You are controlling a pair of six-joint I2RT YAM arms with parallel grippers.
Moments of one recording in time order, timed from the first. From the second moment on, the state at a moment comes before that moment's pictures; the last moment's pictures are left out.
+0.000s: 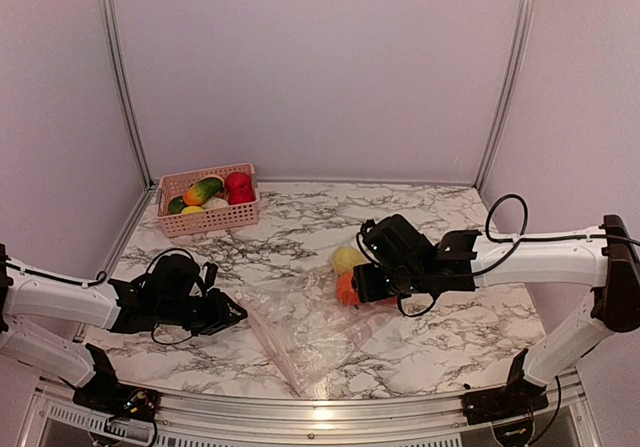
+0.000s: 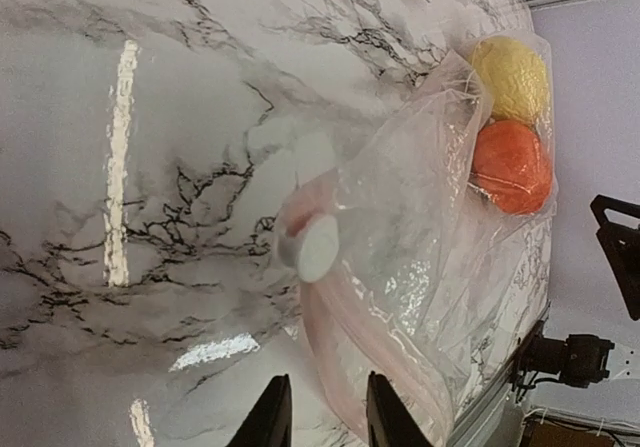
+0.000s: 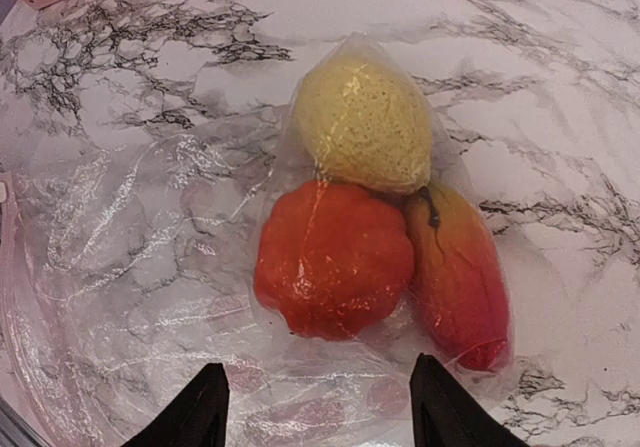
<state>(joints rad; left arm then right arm) -0.80 1.23 0.39 0.12 0.16 -1.05 1.00 1.48 0.98 -0.43 0.32 0.59</state>
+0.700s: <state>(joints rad) -0.95 1.46 0.48 0.30 0.18 -1.12 0.99 1.49 0.98 -0.42 0.32 0.60</state>
